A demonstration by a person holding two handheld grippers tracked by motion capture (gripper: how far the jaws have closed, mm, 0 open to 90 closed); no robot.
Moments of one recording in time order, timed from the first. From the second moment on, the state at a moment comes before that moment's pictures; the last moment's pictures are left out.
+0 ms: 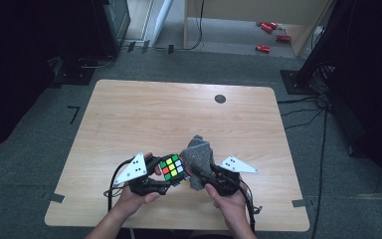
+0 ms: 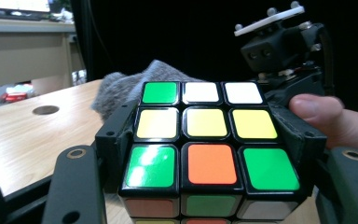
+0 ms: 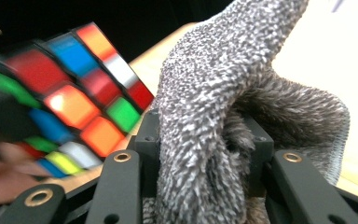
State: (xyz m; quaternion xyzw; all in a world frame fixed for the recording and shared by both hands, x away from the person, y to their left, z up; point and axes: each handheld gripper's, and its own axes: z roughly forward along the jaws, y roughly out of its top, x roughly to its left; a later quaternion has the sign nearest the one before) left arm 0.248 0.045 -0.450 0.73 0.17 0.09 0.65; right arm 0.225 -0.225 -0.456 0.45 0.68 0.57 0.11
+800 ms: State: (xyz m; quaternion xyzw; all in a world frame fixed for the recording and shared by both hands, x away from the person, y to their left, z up) left arm 0.241 0.041 -0.450 0.74 0.17 0.11 0.64; right arm 0.222 -0.219 -0.461 0.45 0.67 0.58 0.11
